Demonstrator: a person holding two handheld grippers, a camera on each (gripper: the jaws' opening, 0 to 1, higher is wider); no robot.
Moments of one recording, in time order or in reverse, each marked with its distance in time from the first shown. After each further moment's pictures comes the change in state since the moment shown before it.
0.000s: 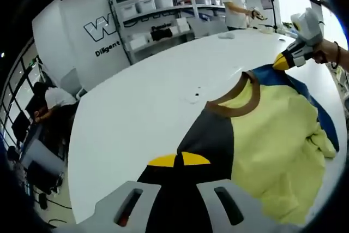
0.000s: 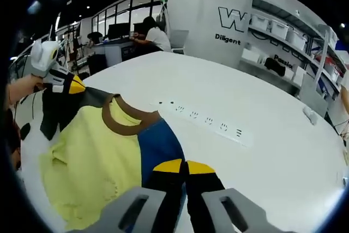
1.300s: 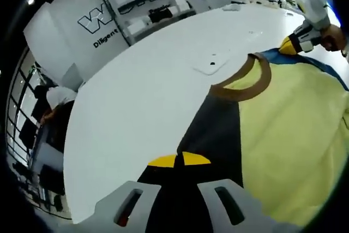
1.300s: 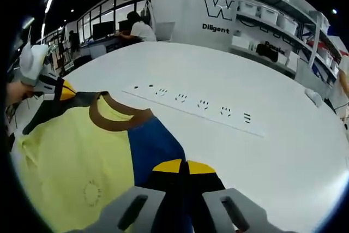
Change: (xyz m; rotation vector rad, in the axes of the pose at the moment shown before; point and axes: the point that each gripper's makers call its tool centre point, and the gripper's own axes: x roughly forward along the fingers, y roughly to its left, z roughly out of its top) left arm 0.069 0.023 -0.038 0.065 0.153 0.081; right arm 0.069 -0.012 -0.026 0.100 0.015 -0.043
